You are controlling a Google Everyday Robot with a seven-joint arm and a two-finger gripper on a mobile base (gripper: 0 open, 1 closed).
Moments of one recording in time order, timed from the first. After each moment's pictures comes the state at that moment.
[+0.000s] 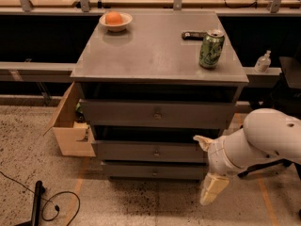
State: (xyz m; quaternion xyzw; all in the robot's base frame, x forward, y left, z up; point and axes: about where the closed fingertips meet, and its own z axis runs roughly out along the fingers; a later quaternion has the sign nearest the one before) arm 0.431 -0.147 0.676 -0.69 0.69 0.09 0.22
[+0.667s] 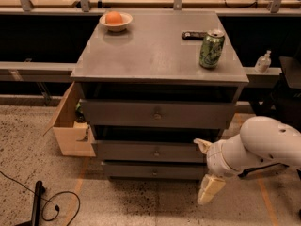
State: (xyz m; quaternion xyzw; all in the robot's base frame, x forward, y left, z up) arm 0.442 -0.151 0.647 -0.67 0.70 0.09 0.23
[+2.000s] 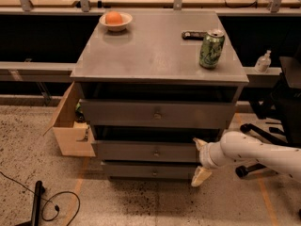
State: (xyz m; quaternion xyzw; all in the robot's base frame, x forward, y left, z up) arm 0.567 -0.188 0.480 -0.65 0.71 0.04 0.26
